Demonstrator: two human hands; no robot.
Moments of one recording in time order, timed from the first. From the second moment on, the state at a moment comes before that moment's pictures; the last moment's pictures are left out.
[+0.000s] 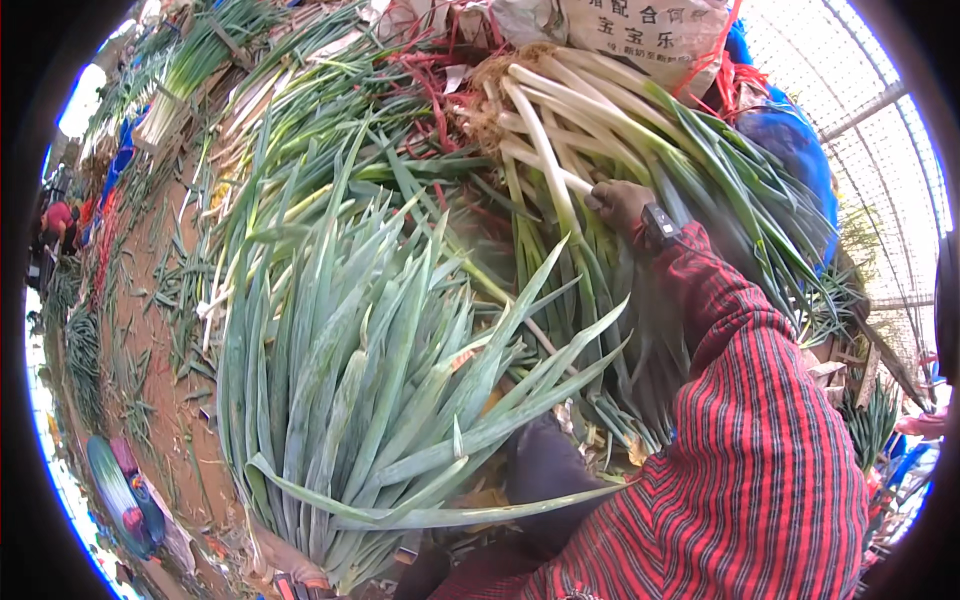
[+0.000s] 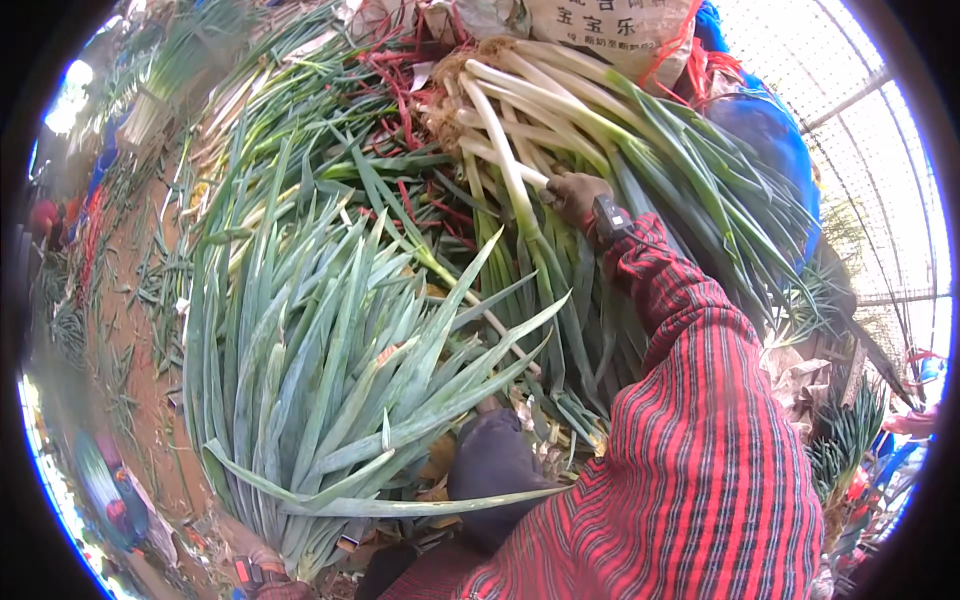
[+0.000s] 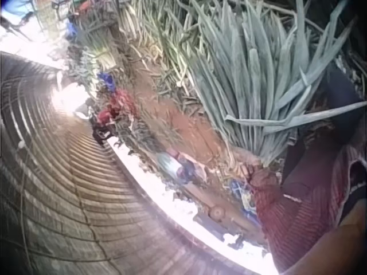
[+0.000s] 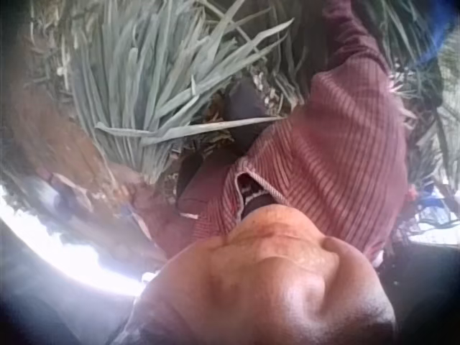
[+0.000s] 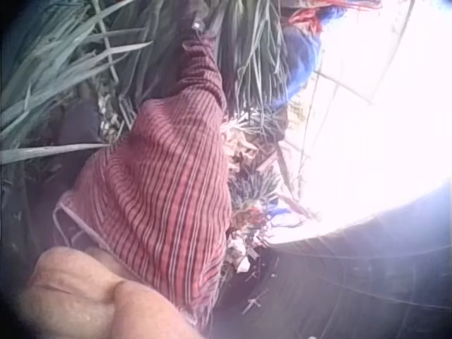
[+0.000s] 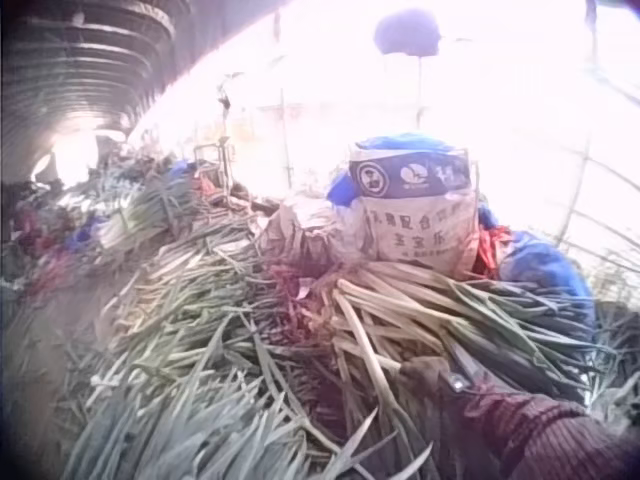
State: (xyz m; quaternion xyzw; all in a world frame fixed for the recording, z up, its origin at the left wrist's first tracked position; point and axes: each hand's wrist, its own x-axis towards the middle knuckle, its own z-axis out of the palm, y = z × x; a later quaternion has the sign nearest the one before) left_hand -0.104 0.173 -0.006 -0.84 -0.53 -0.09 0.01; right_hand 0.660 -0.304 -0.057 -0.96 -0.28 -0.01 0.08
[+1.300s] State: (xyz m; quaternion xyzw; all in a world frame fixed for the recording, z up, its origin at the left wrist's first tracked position) left_hand -0.006 0.116 0.049 -0.75 -0.60 -0.21 -0.20; right_hand 0.606 -0.227 -0.024 -0.77 -0.07 0.38 0.51
